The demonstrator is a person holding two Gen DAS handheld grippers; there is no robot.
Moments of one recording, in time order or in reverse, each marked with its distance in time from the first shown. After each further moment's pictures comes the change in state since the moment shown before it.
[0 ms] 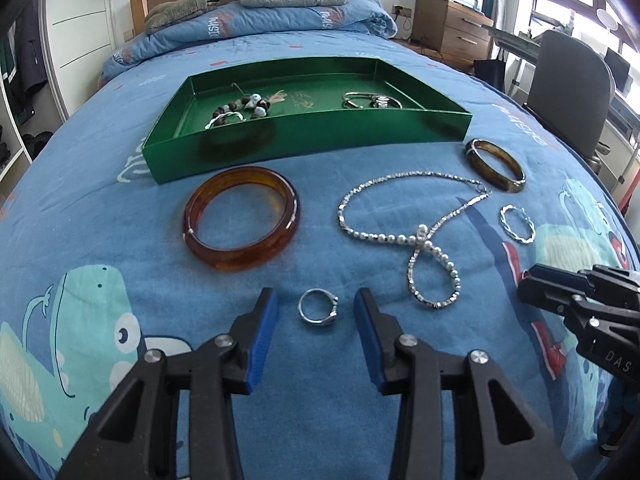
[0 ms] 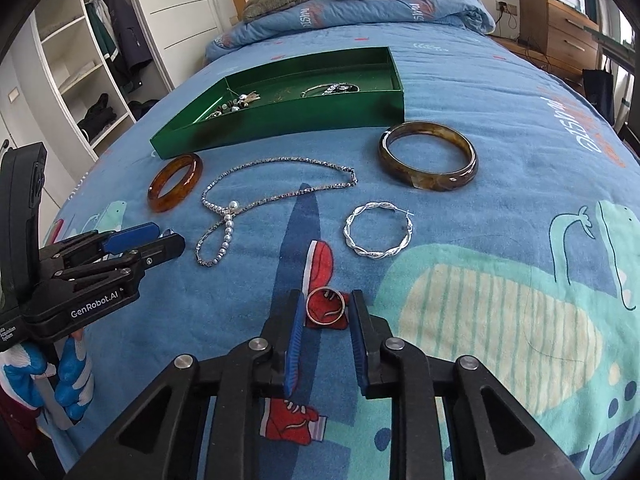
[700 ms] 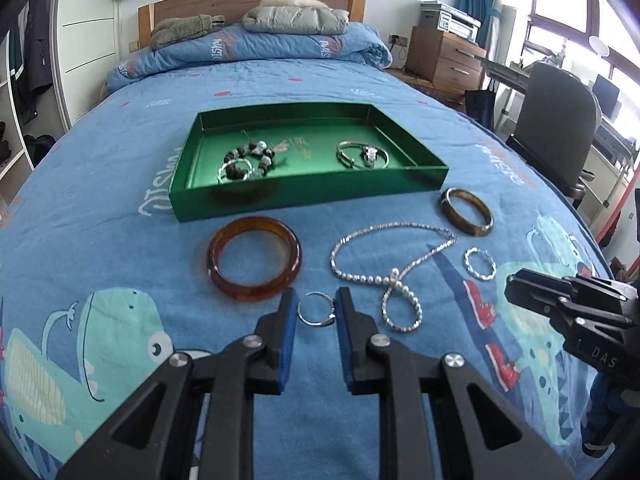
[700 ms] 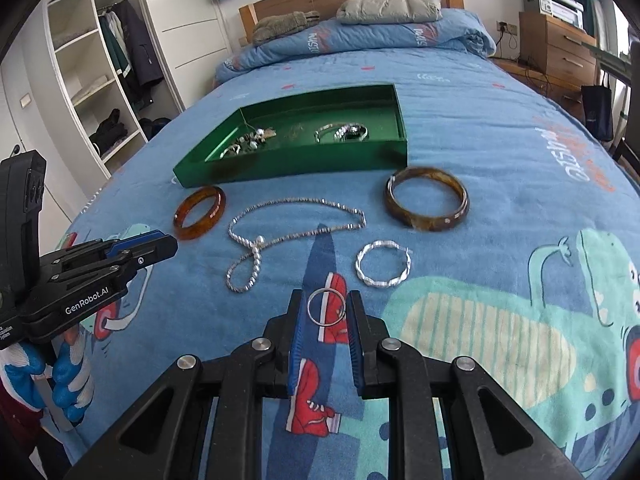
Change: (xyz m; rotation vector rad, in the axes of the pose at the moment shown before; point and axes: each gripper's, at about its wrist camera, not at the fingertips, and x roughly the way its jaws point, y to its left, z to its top) left arm -0.049 0.012 0.022 -0.049 -0.095 -0.051; right arm -0.040 0.008 0.015 -0.015 -0.101 0.022
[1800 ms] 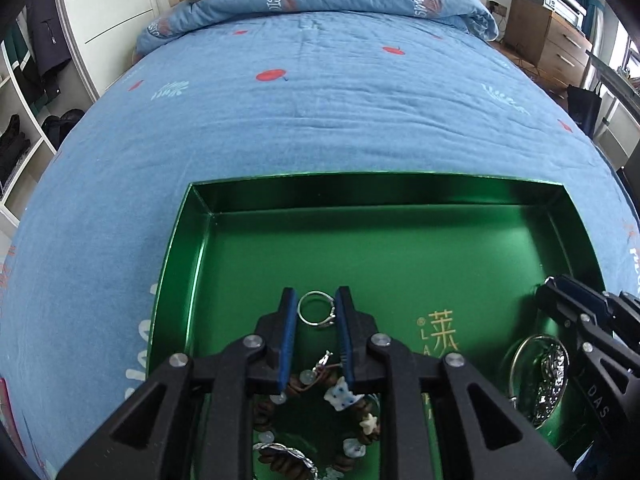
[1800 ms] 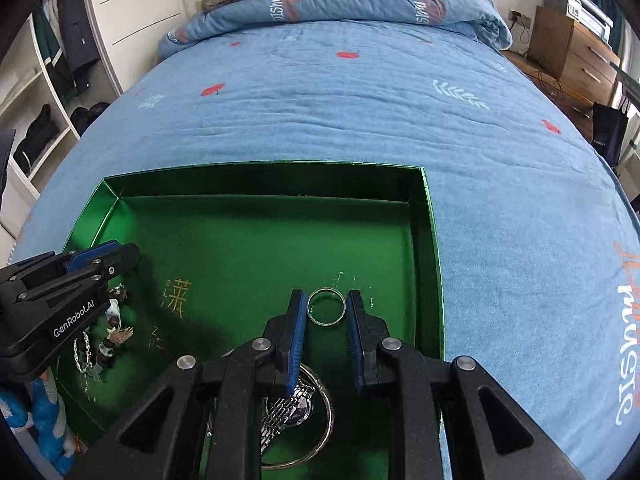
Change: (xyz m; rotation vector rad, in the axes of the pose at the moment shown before) left arm 0.217 0.070 0.192 -0.122 0.217 0.252; right arm 0.214 -0.031 0.216 -0.025 0.162 -0.156
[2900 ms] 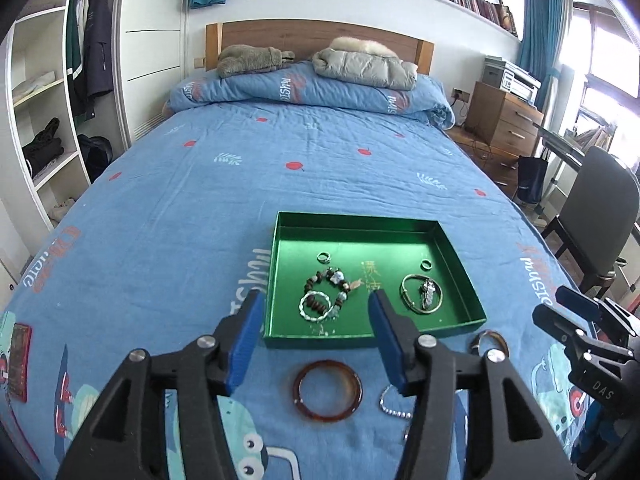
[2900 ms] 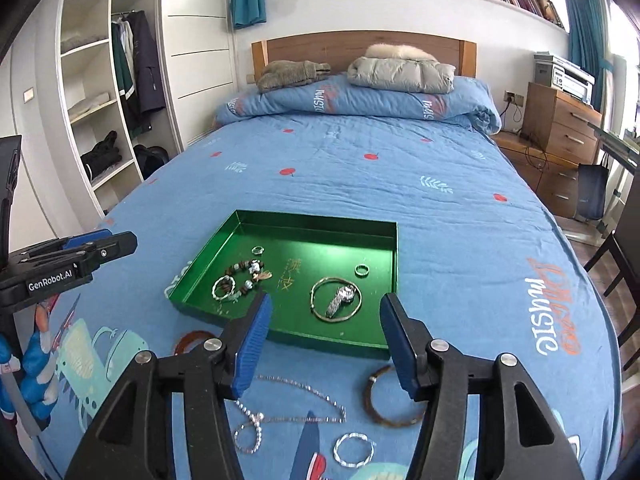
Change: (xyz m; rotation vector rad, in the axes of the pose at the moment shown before) left arm -0.258 0.060 -0.129 -0.069 -0.302 -0.109; right arm -0.231 0.022 -0.107 -0.065 -0.296 0.068
